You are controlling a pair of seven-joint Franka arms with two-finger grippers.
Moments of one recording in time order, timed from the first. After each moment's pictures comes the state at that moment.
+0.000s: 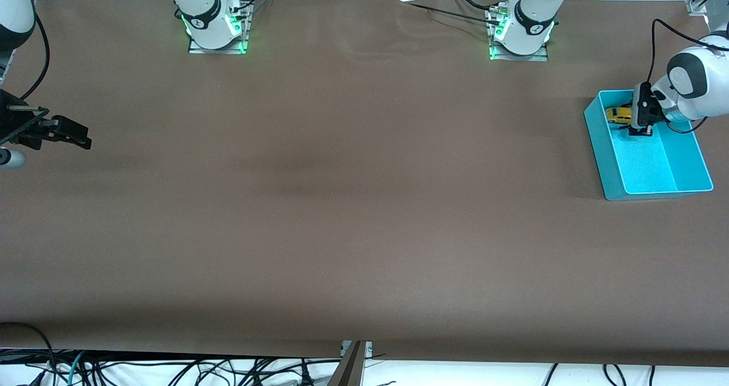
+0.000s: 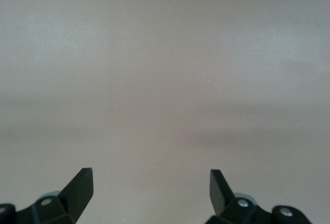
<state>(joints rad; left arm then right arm) 0.51 0.30 0.16 -2.36 0.12 2.36 2.18 -0.10 0.15 0.04 -1.54 -0.05 1.65 -0.09</state>
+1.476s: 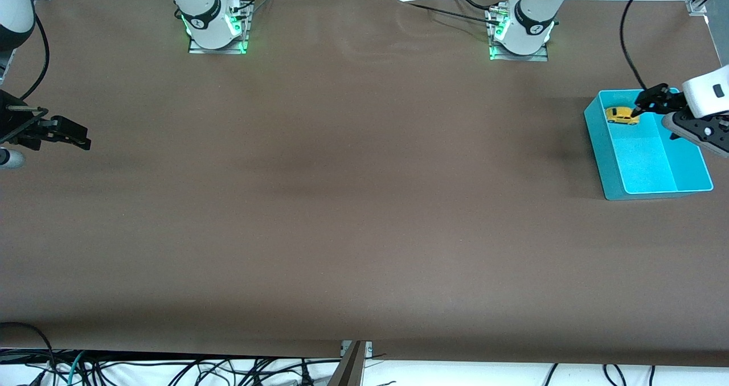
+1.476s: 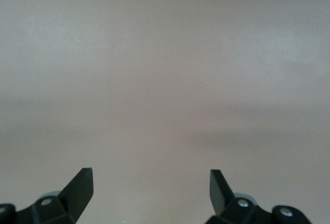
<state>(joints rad) 0.16 -0.02 -0.04 -1.84 0.01 1.66 0.50 -0.10 0.15 0.04 -1.54 -0.05 1.65 -0.09</state>
